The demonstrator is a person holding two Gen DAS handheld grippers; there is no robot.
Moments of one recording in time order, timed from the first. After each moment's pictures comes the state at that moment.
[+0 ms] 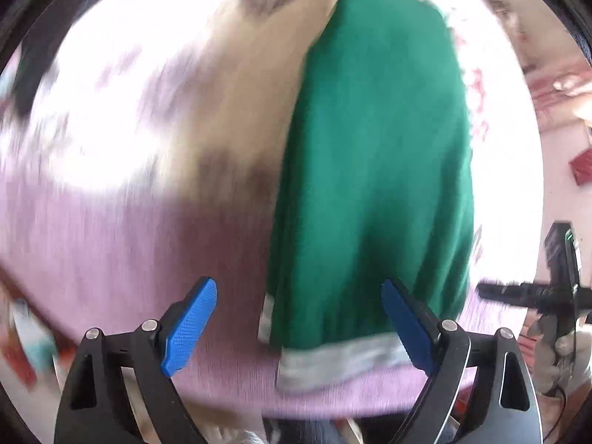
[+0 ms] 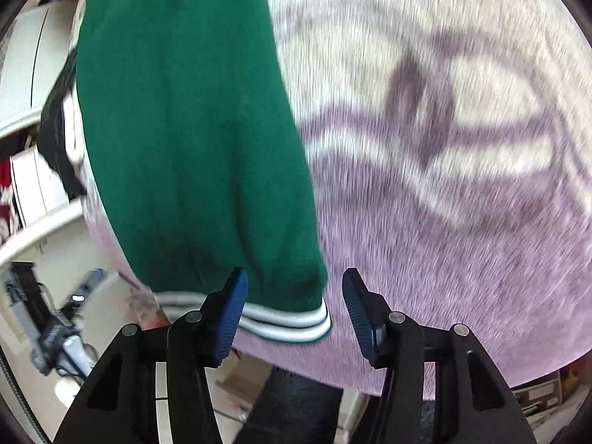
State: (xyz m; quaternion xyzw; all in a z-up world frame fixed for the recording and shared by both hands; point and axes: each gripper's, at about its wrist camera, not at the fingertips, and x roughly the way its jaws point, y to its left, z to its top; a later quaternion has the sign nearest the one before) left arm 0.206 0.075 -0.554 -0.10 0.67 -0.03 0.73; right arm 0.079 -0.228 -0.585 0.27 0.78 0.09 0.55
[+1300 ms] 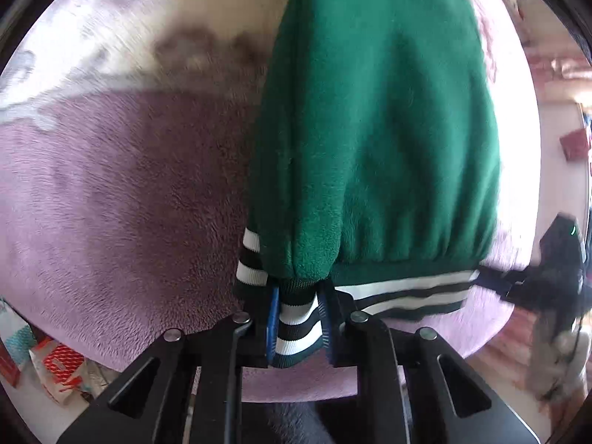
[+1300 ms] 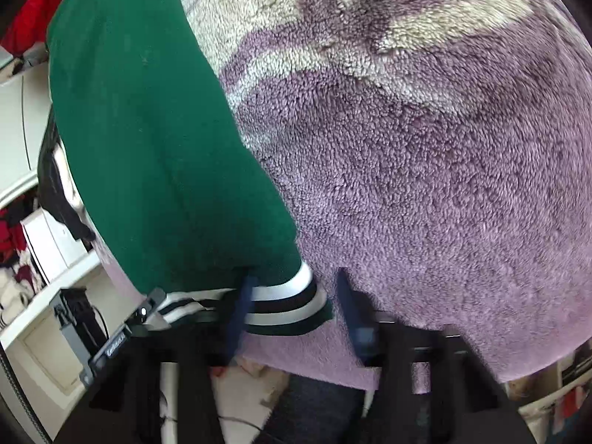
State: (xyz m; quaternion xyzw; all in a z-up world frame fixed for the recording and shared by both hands) left arm 0.103 0.097 -0.618 -0.16 0.73 -0.07 0.66; right arm 0.036 -0.261 -0.560 0.38 0.76 0.03 0.52
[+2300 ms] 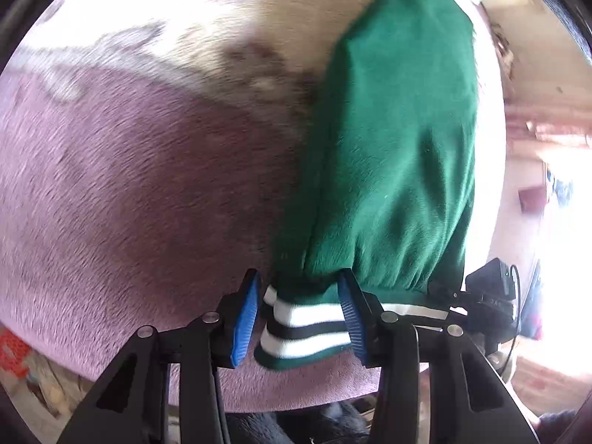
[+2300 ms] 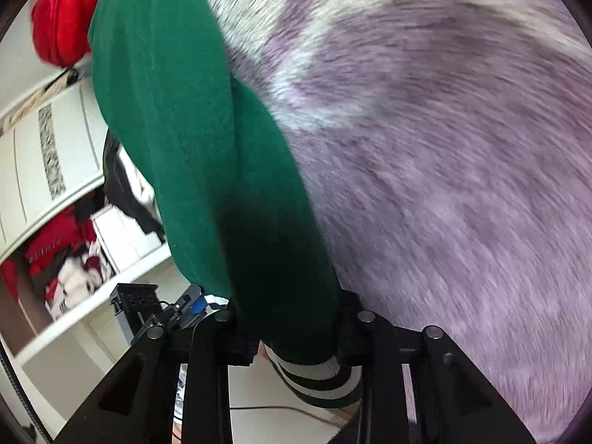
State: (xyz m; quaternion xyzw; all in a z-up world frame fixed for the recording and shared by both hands) left arm 0.090 0.177 -0.627 -0.28 0.71 -0.10 0.64; right arm 0.022 -0.283 -0.556 0.50 0.70 0.13 0.49
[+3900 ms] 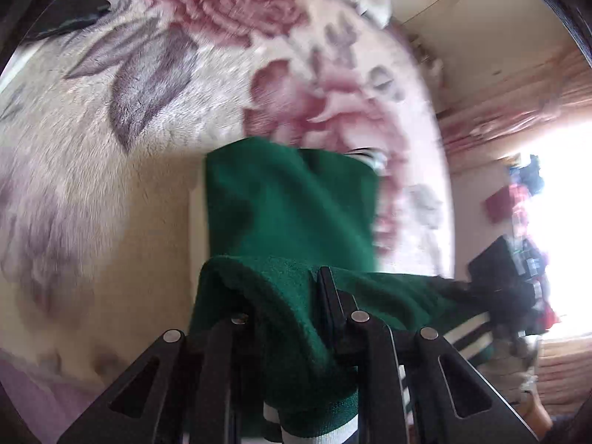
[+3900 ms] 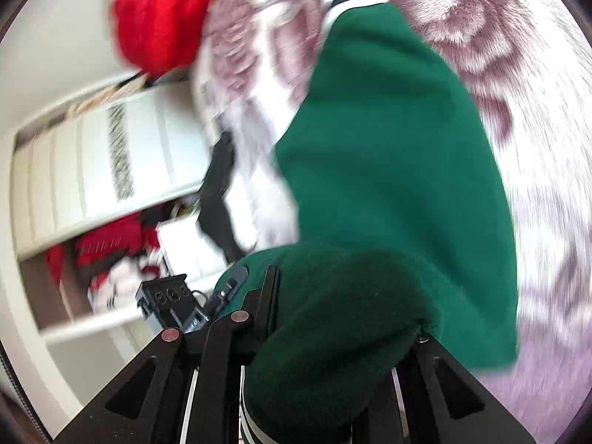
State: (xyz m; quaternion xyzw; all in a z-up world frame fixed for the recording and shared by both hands) left arm 0.319 0.102 -0.549 -0.22 0.62 -0.17 0.73; right arm 0.265 -0.452 -0.351 0.53 0.62 0.20 0.54
